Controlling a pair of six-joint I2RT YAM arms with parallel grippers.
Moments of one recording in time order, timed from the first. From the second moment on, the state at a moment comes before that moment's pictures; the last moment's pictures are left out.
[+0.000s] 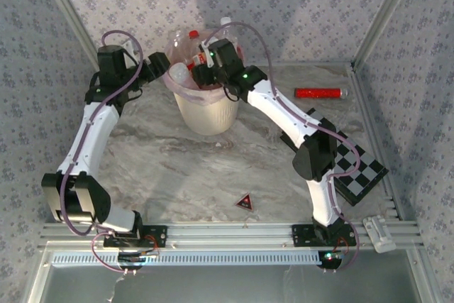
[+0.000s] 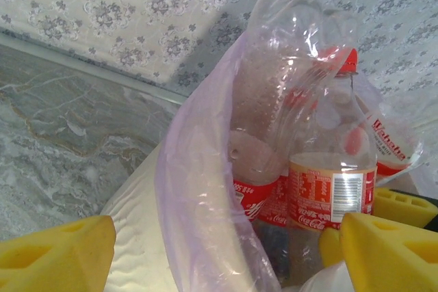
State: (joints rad) left arm -0.08 1.44 1.42 -0.37 0.35 -0.59; right arm 0.71 2.07 2.14 -0.58 0.12 0.13
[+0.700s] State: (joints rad) left arm -0.07 1.33 1.54 -0.57 0.24 -0.36; right arm 0.65 1.69 2.00 -0.76 0.11 0.04
